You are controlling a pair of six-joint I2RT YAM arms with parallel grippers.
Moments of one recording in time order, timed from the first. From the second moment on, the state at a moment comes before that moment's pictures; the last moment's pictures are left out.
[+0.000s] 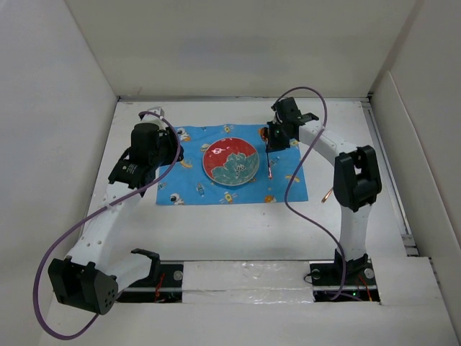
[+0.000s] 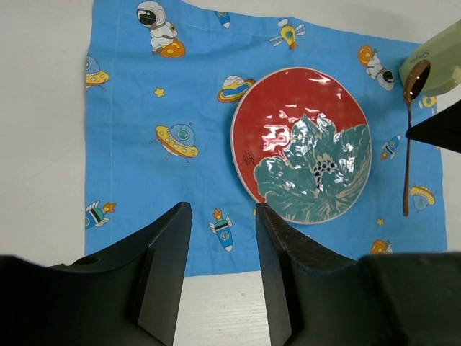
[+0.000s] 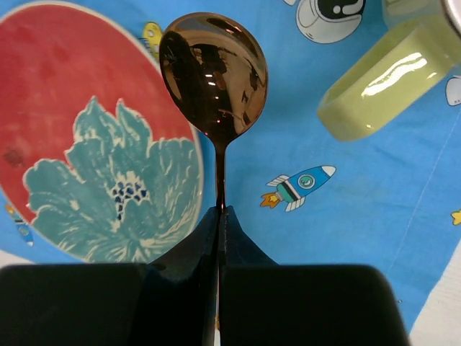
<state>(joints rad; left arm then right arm) -0.26 1.09 1.04 -0.50 -0.06 -0.39 0.37 2.01 1.65 -0.62 -0.15 0.35</state>
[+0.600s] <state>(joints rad) -0.26 1.09 1.04 -0.50 -0.05 -0.39 0.37 2.12 1.64 -0.59 -0.10 0.42</state>
